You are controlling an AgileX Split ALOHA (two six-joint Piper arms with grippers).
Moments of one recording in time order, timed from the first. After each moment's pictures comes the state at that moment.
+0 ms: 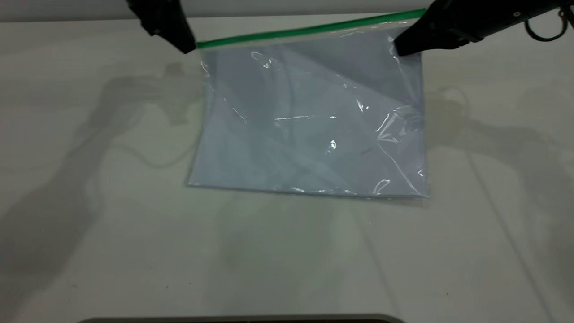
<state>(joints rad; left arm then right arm) -0.14 2.57 -2.08 -0.43 0.93 1.37 0.03 2.22 -1.19 1.50 0.65 -1.87</state>
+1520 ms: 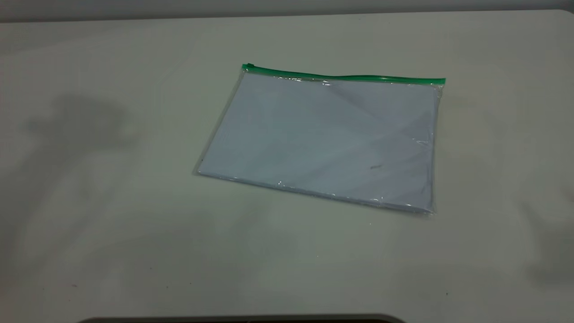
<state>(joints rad) -0.13 1.64 -2.01 -0.11 1.17 0.14 -0.20 0.91 -1.18 0.51 0.96 -0.50</state>
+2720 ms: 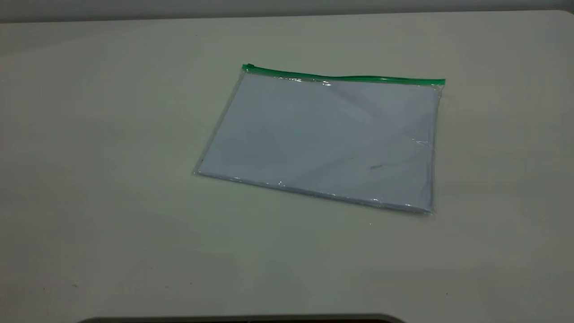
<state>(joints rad) -0.13 0.29 -0.73 -0.04 1.17 0.05 -0.15 0.22 -0.69 0.57 1.17 -0.47</state>
